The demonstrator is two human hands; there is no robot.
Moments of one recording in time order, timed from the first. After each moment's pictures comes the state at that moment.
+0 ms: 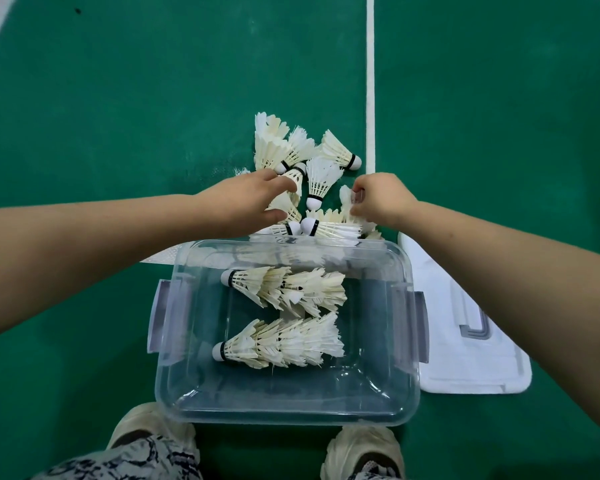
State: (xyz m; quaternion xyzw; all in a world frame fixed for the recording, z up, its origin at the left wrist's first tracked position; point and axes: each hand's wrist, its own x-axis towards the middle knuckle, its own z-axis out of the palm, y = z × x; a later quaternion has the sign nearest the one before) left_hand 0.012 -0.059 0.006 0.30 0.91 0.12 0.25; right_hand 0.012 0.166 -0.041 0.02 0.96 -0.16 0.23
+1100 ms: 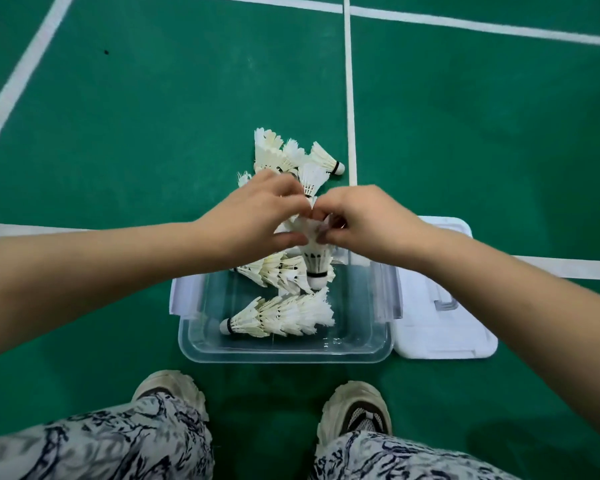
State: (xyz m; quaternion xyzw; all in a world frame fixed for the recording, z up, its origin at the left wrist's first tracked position) left_hand 0.093 -0.064 0.070 0.42 0.89 0.17 0.04; right_hand 0.123 0.117 0.097 -0.20 0.94 -0.22 0.15
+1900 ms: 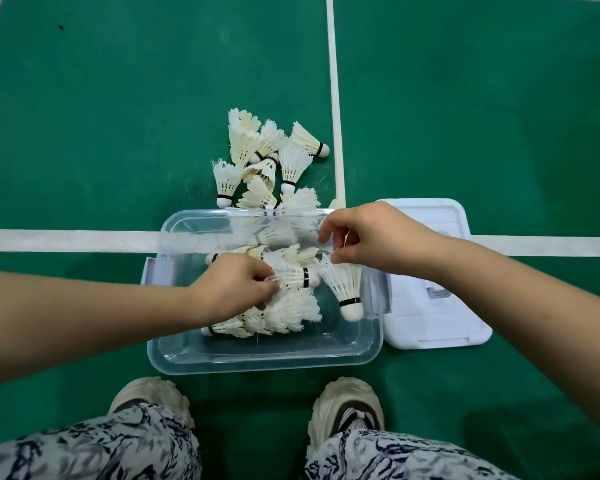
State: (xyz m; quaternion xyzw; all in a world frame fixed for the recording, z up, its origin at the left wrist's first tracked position) left_hand 0.140 -0.057 0.008 0.11 0.88 0.30 0.36; right_hand 0.134 0.155 0.065 -0.11 0.92 -0.25 0.27
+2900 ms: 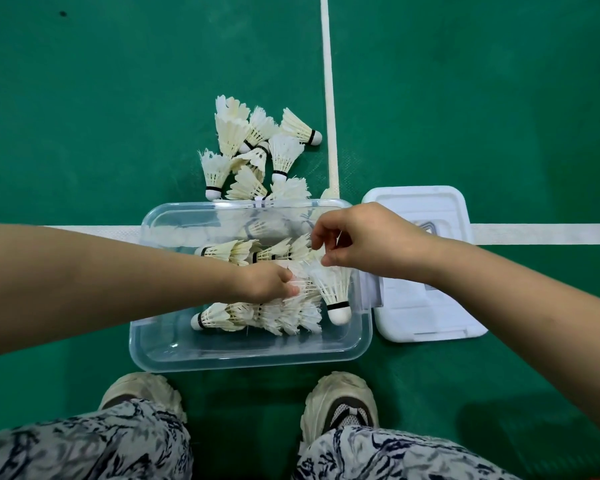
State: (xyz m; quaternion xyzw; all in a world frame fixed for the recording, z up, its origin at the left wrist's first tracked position) left_hand 0.132 -0.002 -0.037 0.12 0.79 0.19 0.56; right_hand 0.146 0.165 0.057 -0.10 0.91 -0.28 0.29
